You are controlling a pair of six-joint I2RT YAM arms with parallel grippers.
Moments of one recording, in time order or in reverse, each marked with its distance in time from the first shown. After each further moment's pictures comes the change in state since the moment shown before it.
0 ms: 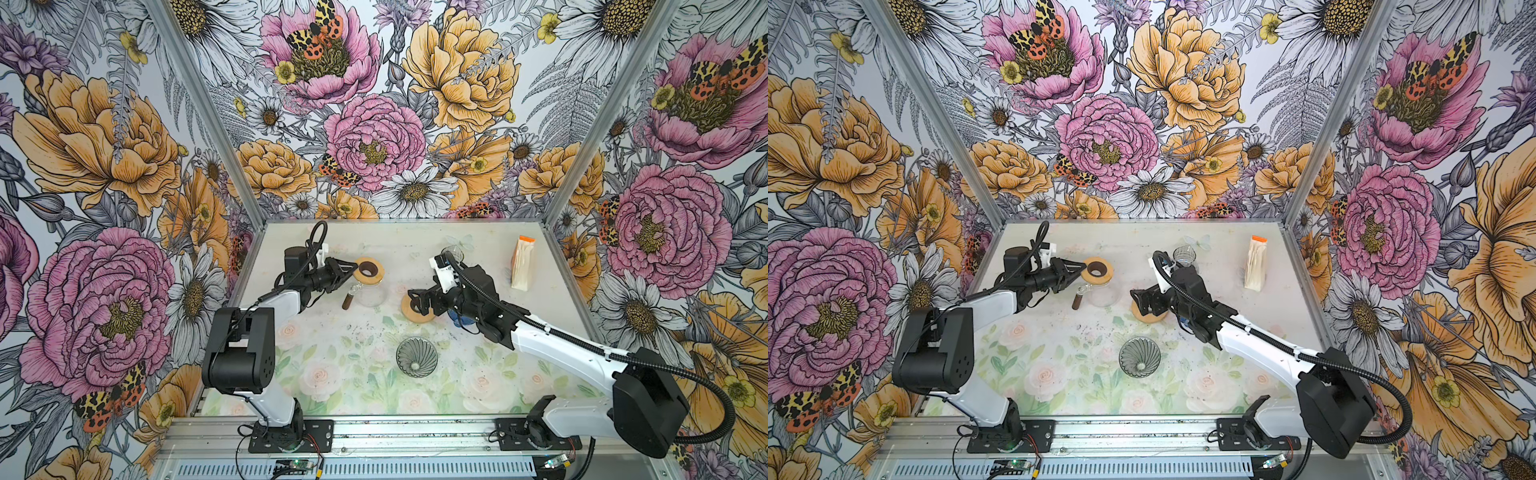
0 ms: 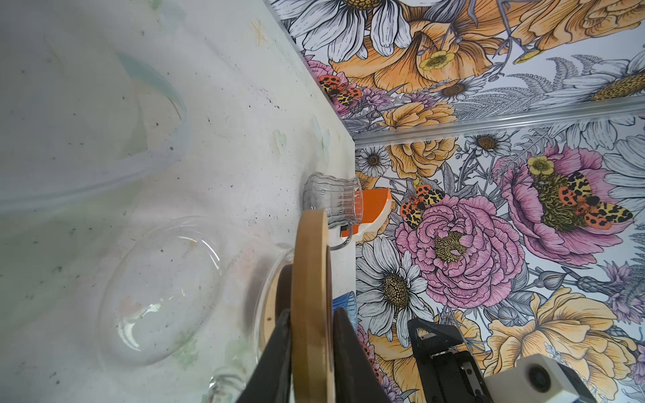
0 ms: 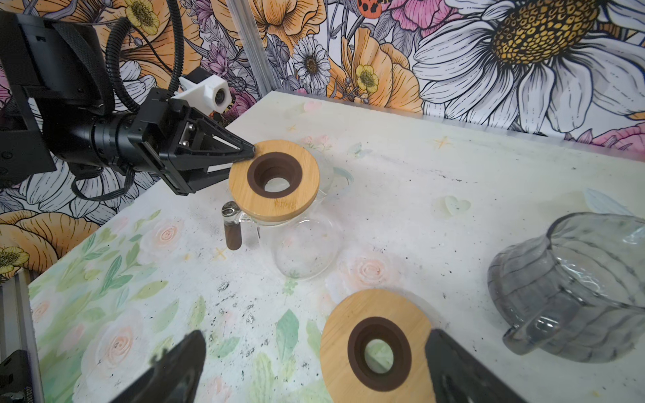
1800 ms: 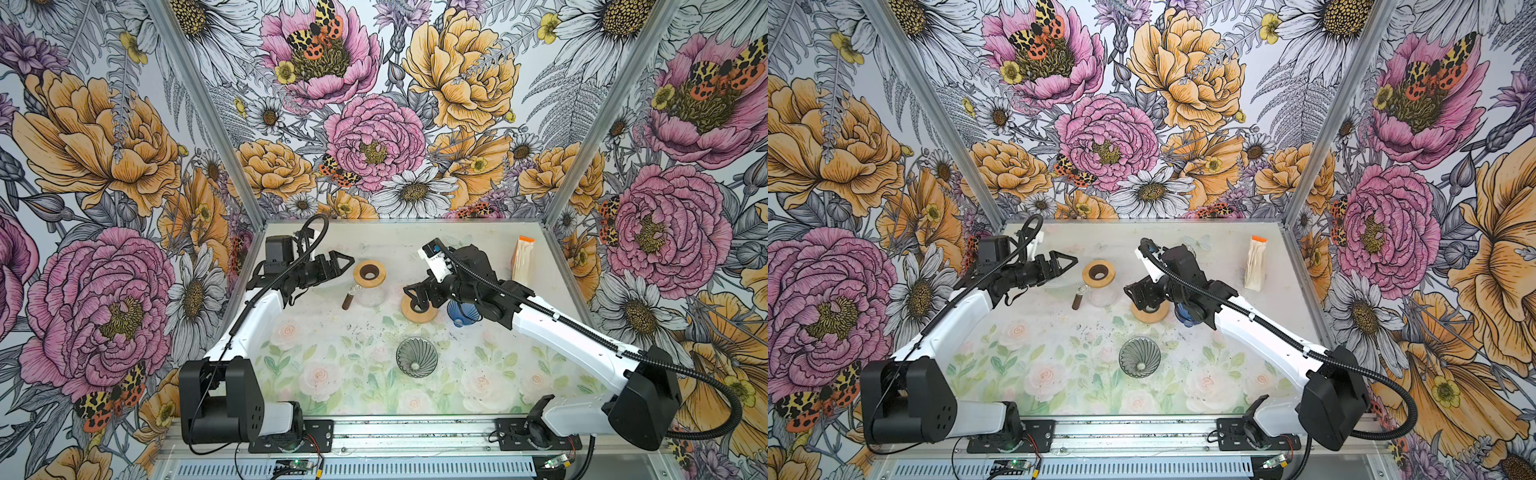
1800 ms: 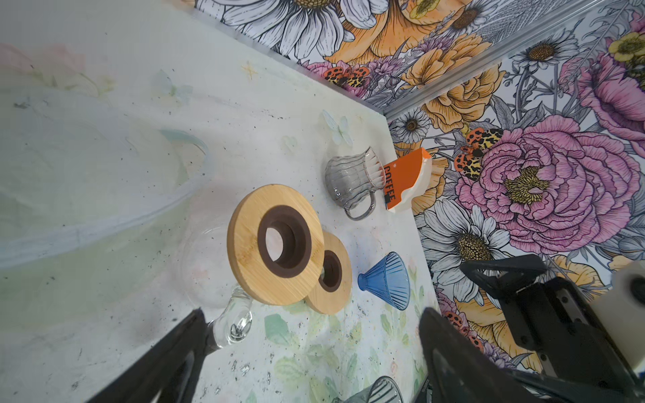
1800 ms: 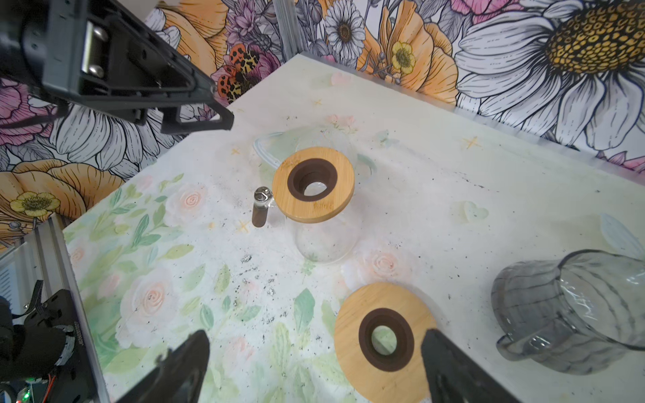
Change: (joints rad) left arm 0.029 -0.328 0.169 -0.638 -0.111 0.565; right arm 0.010 0.050 0.317 -0.446 -0.072 -0.116
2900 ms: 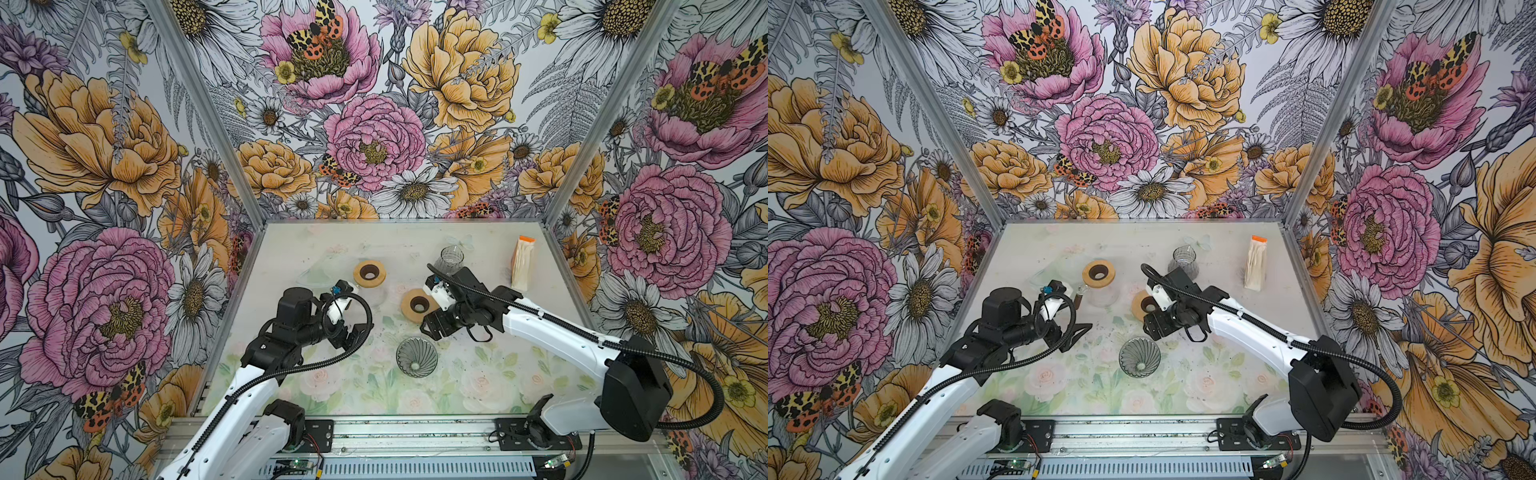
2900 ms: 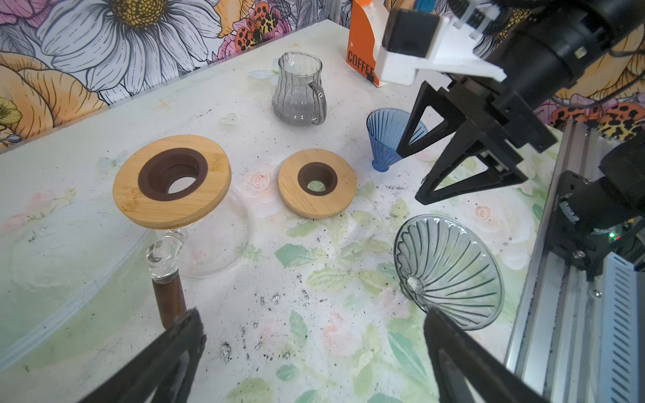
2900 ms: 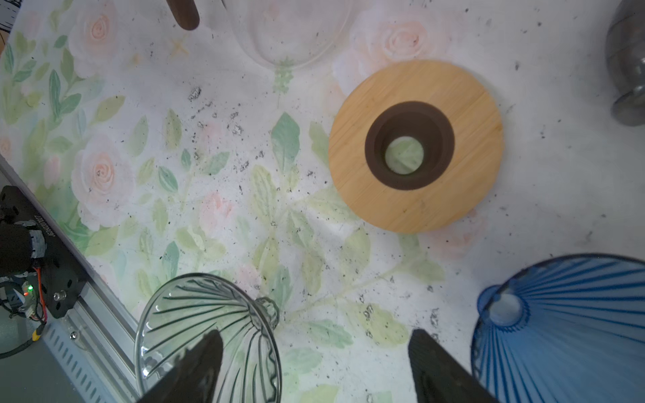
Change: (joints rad) left arm -0.359 -0.543 -0.378 -0.101 -0.276 0.606; right arm 0.001 0.045 -0.125 -0.297 -0.041 0.107
